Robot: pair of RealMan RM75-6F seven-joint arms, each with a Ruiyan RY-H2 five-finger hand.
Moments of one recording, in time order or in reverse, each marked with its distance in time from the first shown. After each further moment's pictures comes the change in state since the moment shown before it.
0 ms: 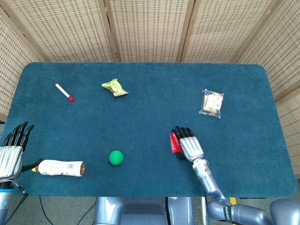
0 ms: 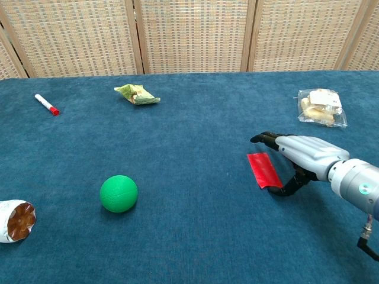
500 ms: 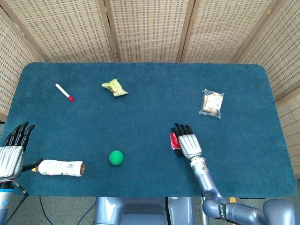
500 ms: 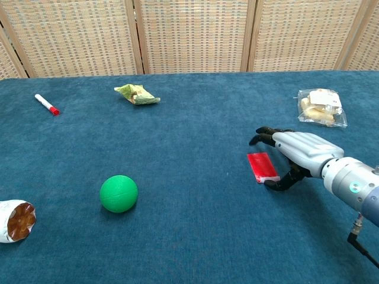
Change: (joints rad) left arm -0.001 -0.001 0.003 0.001 0.005 -0.001 -0.002; right arm 0.002 -0.048 0.013 0.064 -0.023 0.036 0.014
